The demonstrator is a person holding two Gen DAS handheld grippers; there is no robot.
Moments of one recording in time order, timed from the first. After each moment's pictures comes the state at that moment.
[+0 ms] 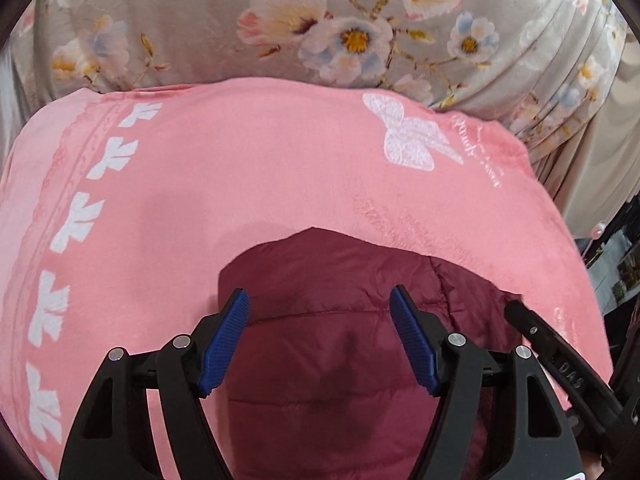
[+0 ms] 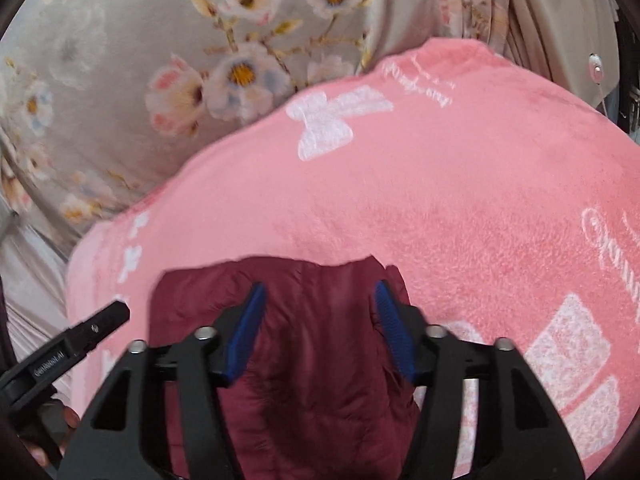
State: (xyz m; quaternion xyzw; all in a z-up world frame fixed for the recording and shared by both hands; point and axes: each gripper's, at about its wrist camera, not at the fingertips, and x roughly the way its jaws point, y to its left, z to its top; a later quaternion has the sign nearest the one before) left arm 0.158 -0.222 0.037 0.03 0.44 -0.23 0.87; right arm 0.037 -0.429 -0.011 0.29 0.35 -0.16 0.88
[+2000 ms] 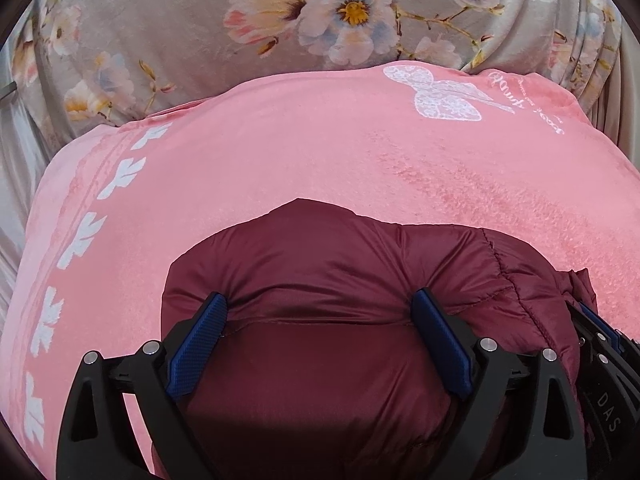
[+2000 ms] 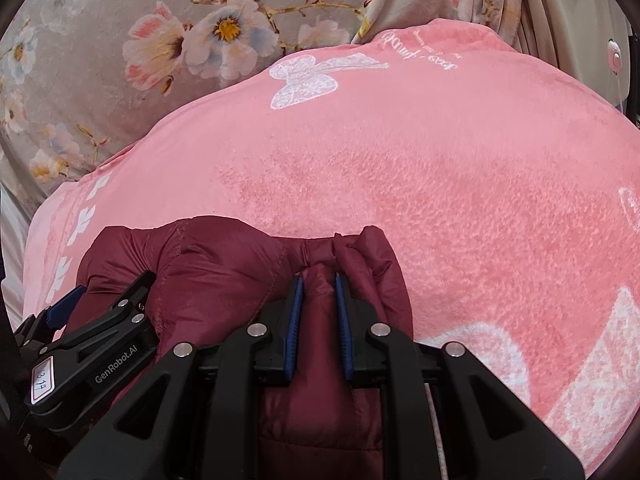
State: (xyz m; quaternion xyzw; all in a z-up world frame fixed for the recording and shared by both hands) left arm 0.158 -0.284 -0.059 0.13 0.38 -0.15 0.90; right arm 0.054 -0.434 -0.099 0.24 0.33 -0.17 0.90
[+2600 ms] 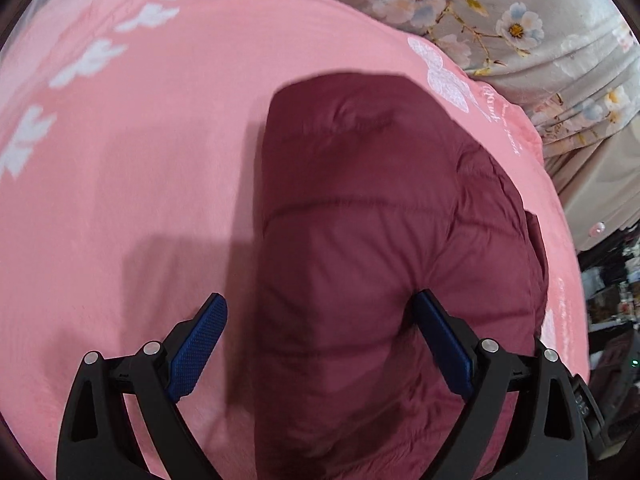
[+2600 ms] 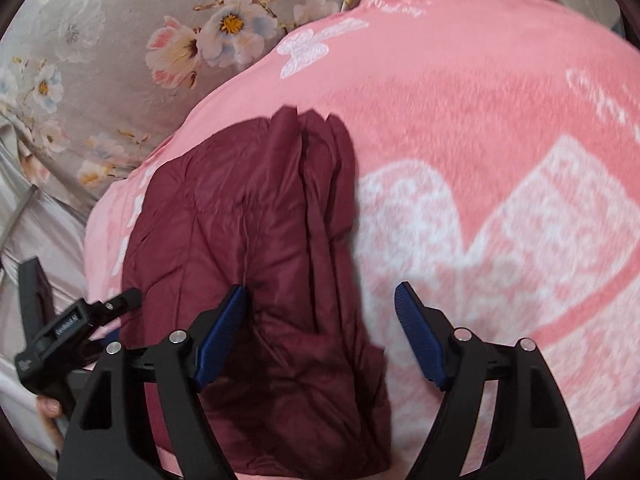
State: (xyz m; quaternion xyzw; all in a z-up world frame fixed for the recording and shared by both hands) left arm 0.110 -0.147 -0.060 -0.08 0.54 -0.23 0.81; right arm -0.059 -0.425 -0.115 0.36 0.35 -0.08 0.86
